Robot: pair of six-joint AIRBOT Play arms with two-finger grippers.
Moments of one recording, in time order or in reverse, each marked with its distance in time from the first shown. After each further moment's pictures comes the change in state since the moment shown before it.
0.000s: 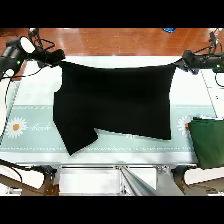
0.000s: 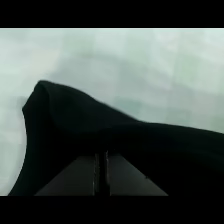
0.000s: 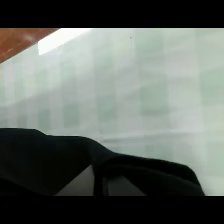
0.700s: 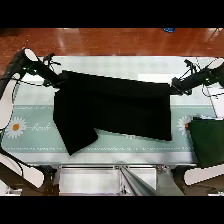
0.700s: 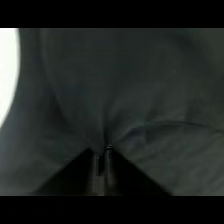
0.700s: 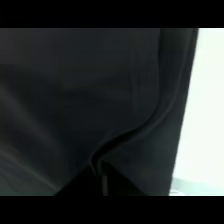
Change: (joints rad) left arm 0.063 -0.130 -0.031 -0.151 -0.380 0.261; right arm 0.040 -0.048 -0.126 -0.283 0.270 0.039
